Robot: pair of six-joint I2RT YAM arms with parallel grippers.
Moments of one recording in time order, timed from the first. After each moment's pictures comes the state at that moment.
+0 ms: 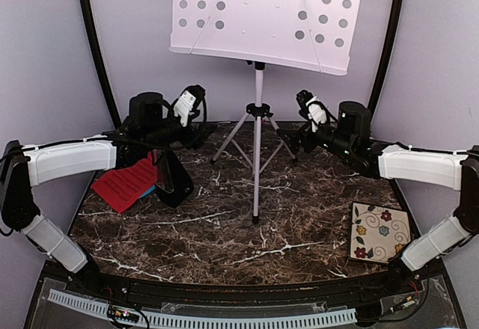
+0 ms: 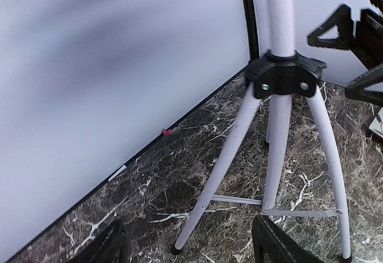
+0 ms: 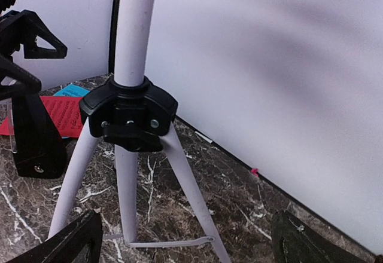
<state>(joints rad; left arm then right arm) -0.62 1.51 1.07 0.22 0.07 0.26 0.58 1.43 0.91 0.38 -0.16 -0.25</state>
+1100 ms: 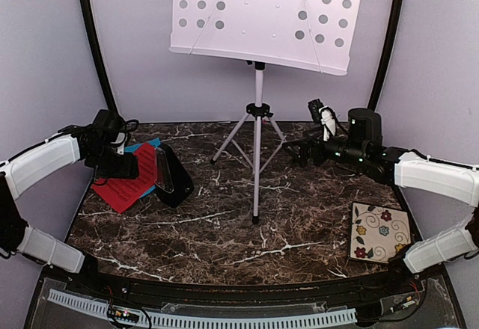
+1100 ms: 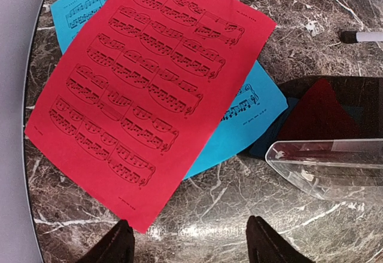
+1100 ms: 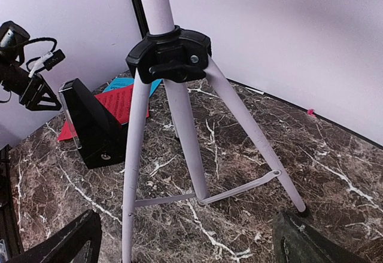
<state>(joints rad) -0.23 1.29 1.03 -0.82 -0.12 -0.24 0.57 1.27 0.83 0.15 -0.29 0.07</state>
